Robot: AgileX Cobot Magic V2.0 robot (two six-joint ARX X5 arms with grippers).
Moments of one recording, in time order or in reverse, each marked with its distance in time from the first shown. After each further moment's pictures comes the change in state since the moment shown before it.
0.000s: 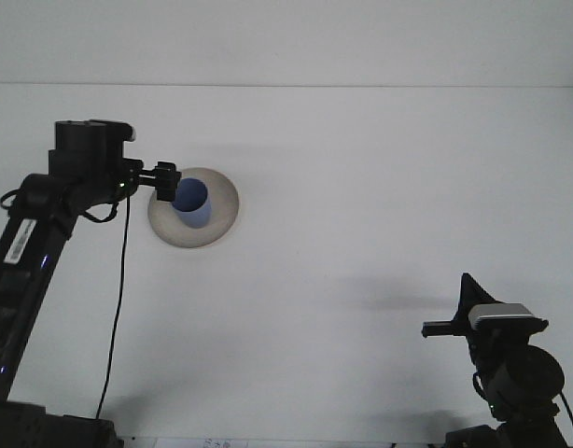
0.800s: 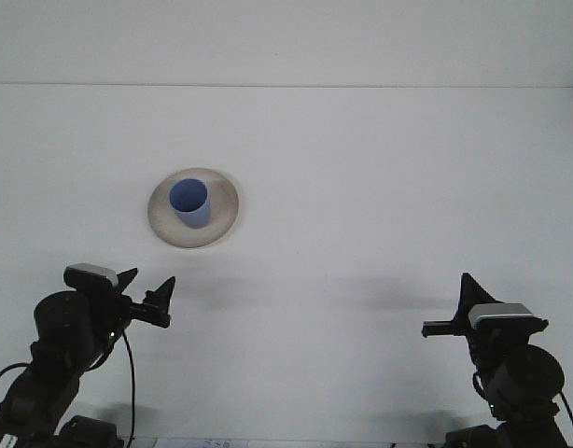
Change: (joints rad) left arm -0.109 -0.906 -0.980 0.370 -0.078 -0.132; right arm 0.000 0.000 0.000 0.000 0.000 0.000
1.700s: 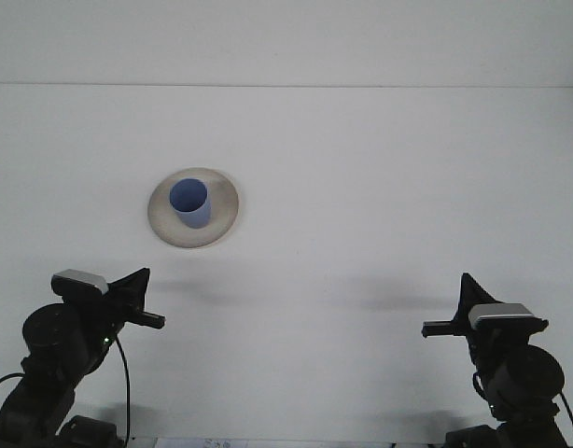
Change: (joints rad) left arm 0.000 -0.072 -0.016 0.043 -0.034 0.005; right arm 0.000 0.000 0.000 0.000 0.000 0.000
